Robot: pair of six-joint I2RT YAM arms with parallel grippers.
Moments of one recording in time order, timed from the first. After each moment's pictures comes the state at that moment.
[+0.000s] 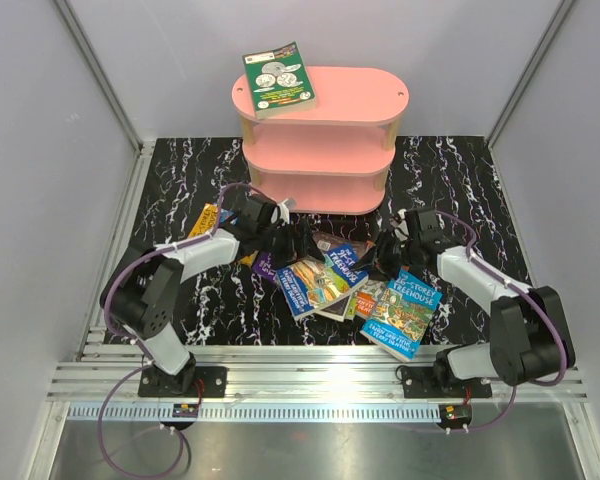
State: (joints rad) left arm -0.54 1.69 0.97 -0.12 0.59 -0.73; right arm 0.27 1.39 0.75 -0.32 -0.65 0.86
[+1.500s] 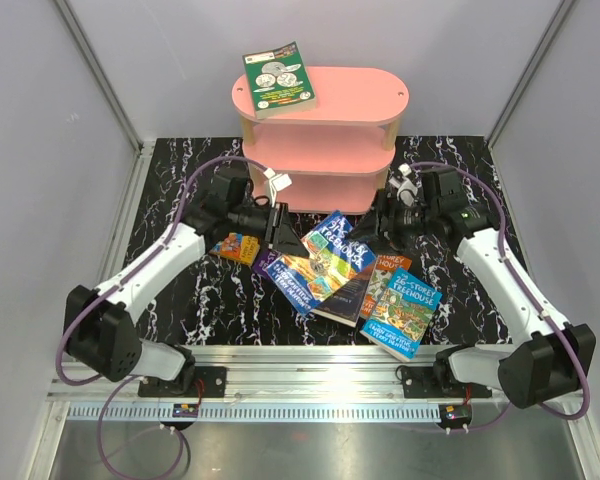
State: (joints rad) left arm -0.47 1.40 1.11 -0.40 0.99 -0.42; right arm 0.28 1.25 1.15 -0.71 -0.81 0.67
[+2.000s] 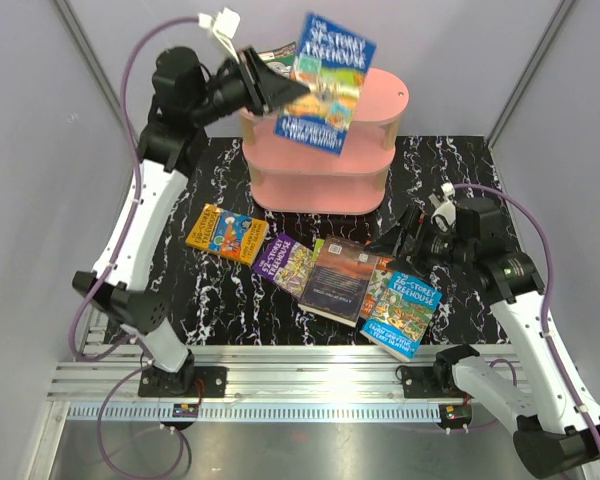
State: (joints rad) left arm -0.39 1.65 2.04 -0.34 0.66 -0.69; right arm 0.28 0.90 1.07 -0.79 -0.56 0.80
